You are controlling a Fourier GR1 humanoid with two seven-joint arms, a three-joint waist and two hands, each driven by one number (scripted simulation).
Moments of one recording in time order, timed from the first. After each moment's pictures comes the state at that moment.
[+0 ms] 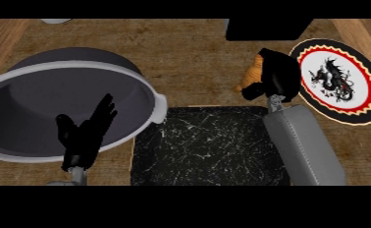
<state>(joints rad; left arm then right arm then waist) 0.02 0.13 -0.08 -1.48 0.13 0.06 0.21 -0.53 -0.11 0.12 -1.27 1.20 -0.04 0.66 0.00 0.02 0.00</state>
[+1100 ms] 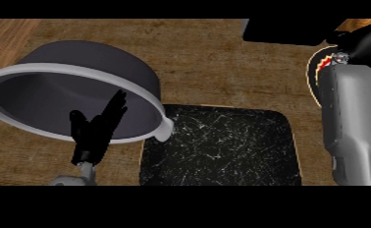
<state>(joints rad) -0.02 0.11 -0.13 -1.48 0.11 0.04 0.22 -0.78 -0.18 -0.43 -1.09 1.84 -0.55 1.15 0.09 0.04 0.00</state>
